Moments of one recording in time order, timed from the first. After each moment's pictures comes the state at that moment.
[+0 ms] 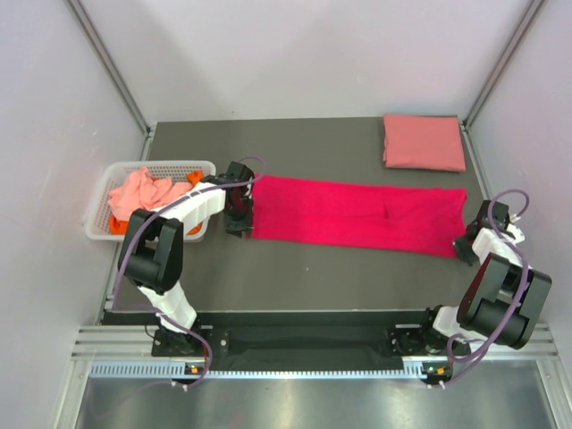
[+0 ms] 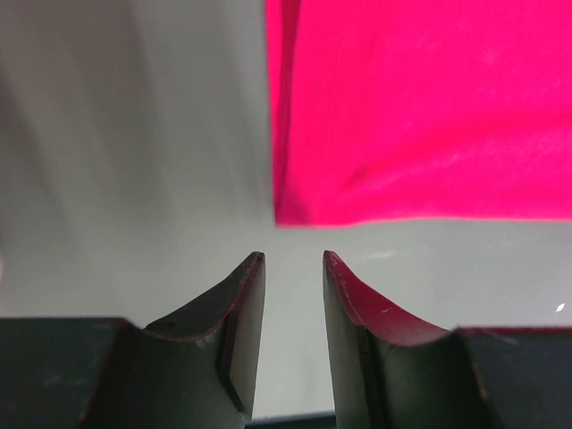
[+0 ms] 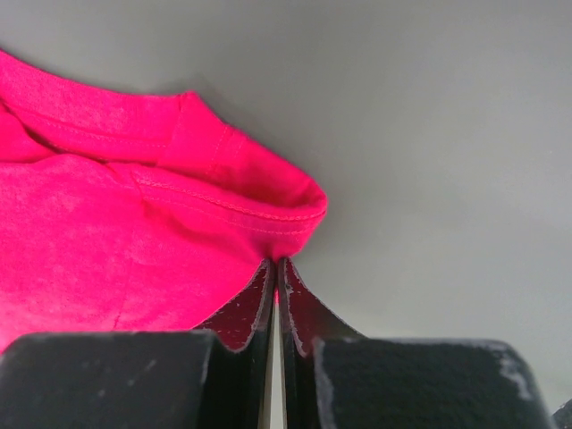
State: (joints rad) left arm -0.36 1.73 1.17 -0.73 0.01 -0.35; right arm -0.48 1.34 0.65 -0.41 0.20 0.71
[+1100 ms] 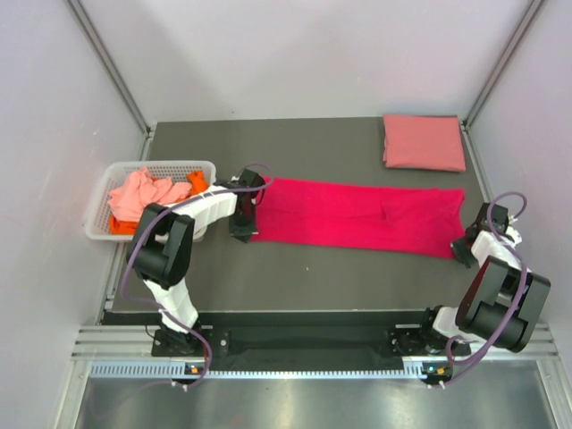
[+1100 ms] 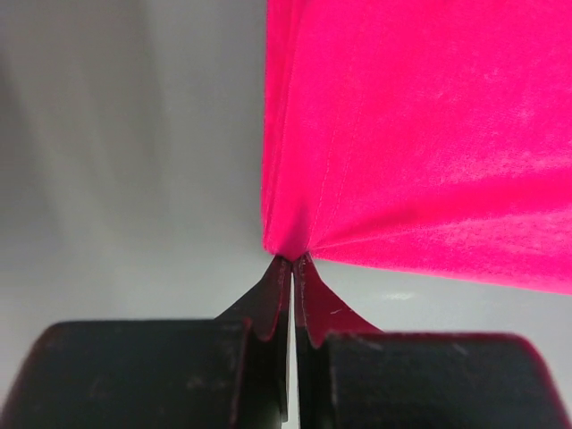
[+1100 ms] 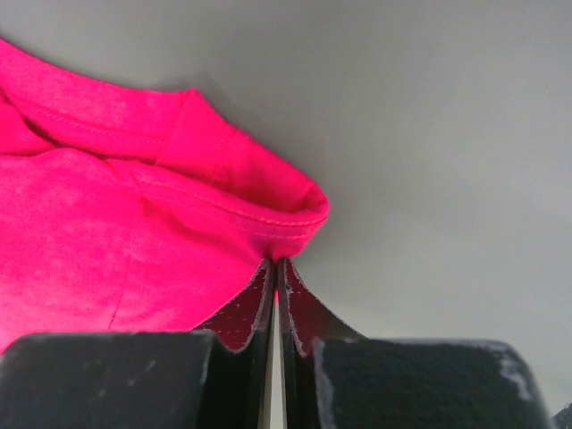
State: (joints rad) left arm -0.41 1.81 1.16 -0.71 -0.11 -0.45; right arm -0.49 1.32 0.62 -0.40 0.16 0.69
